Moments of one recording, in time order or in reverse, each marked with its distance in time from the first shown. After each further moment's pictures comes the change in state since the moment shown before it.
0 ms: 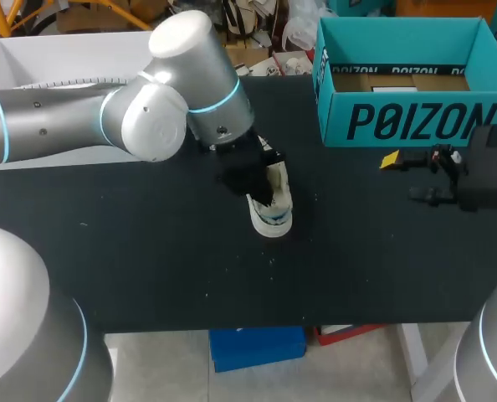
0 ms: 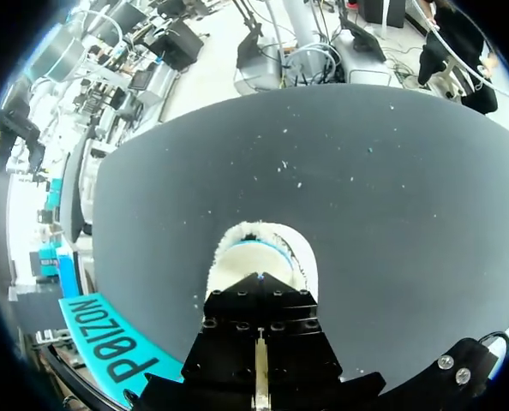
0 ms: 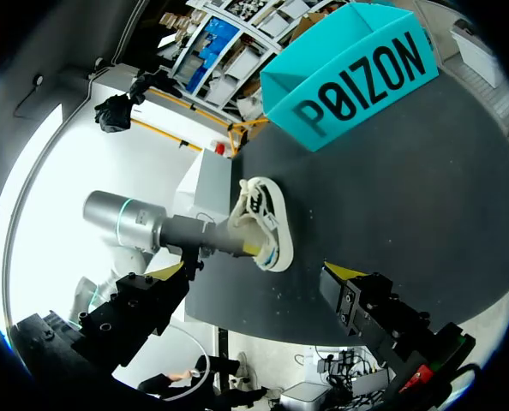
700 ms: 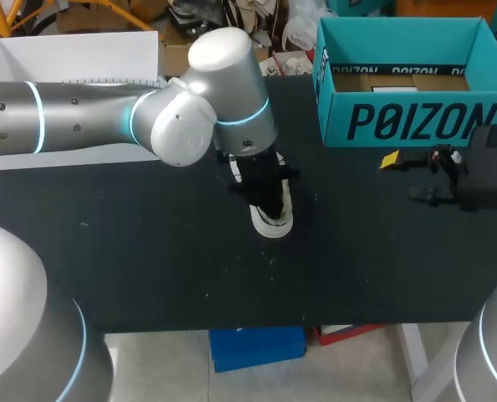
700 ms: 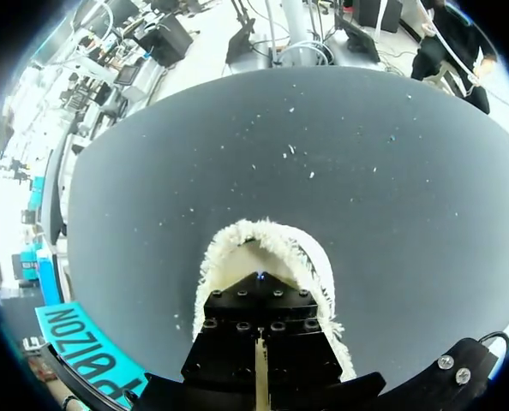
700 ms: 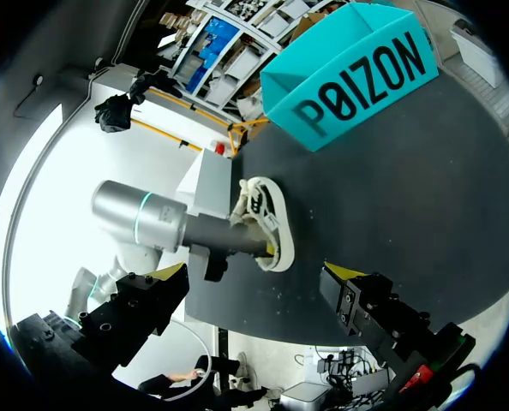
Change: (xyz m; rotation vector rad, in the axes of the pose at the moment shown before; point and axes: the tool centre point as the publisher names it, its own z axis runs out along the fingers) left arm 0.002 0.005 0.043 0.012 0.110 -0.003; right arm 0.000 0.000 0.000 0.000 0.000 0.000
